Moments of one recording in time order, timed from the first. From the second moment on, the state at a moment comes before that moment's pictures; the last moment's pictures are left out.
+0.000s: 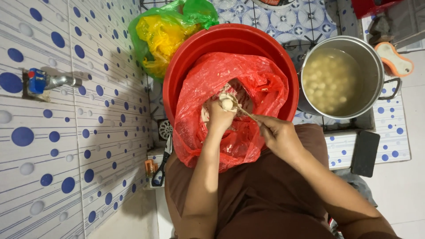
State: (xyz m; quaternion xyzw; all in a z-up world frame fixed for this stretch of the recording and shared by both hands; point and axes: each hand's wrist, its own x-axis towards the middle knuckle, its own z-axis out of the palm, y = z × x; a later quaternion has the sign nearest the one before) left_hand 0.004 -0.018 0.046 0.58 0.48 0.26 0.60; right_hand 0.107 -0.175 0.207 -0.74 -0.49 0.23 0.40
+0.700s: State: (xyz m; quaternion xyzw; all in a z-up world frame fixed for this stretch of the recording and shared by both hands) left_hand 0.000 -0.017 0.030 0.73 0.53 0.08 0.43; right_hand 0.326 -0.263 0.049 -0.91 -0.16 0.15 0.36
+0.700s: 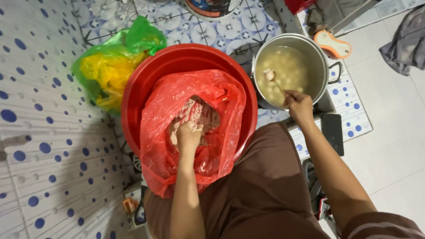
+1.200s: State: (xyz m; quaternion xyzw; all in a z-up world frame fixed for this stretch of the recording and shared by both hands) left_hand -0.006 -0.009 0.051 0.73 0.54 0.11 0.40; right_hand 0.273 -0.223 0.092 -0.72 -0.06 0.19 0.66
